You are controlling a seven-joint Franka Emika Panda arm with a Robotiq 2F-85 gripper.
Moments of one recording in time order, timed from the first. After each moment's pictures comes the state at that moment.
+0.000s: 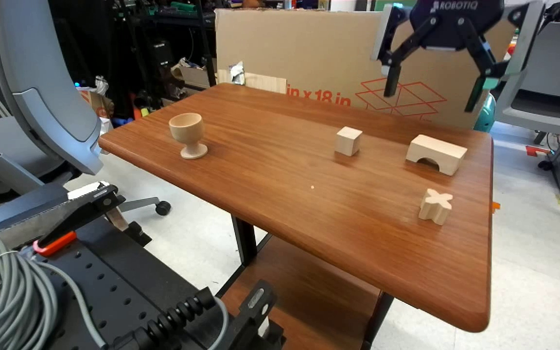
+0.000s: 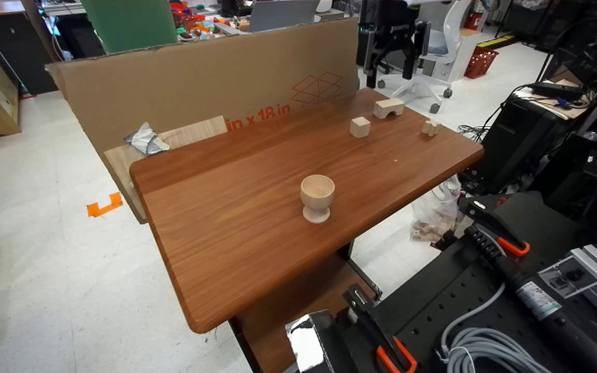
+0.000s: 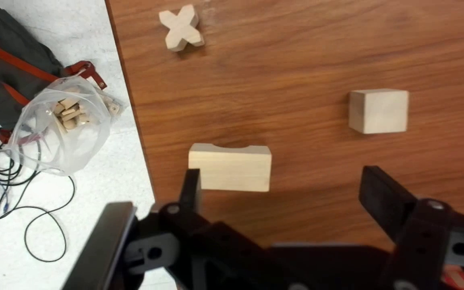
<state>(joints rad) -0.17 0.61 -0.09 -1.66 -0.03 2.17 -0.10</state>
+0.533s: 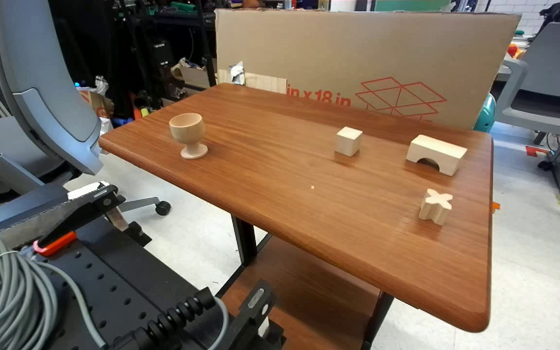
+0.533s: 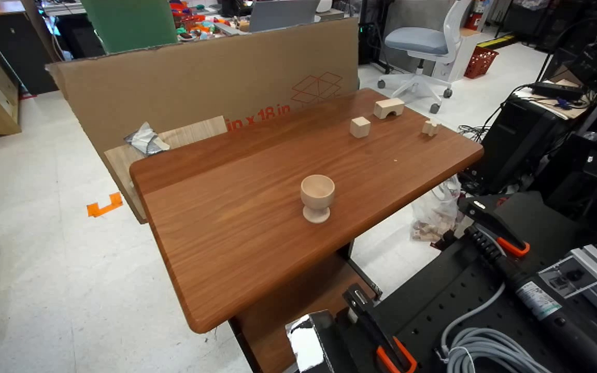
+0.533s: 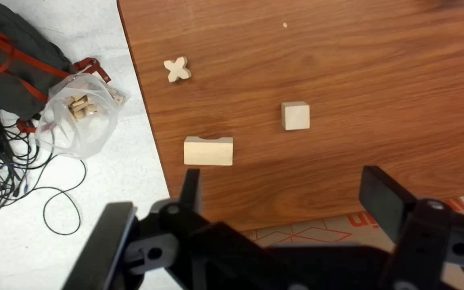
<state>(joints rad) -0.14 0.25 -0.08 -1.83 -0.03 2.03 -0.06</state>
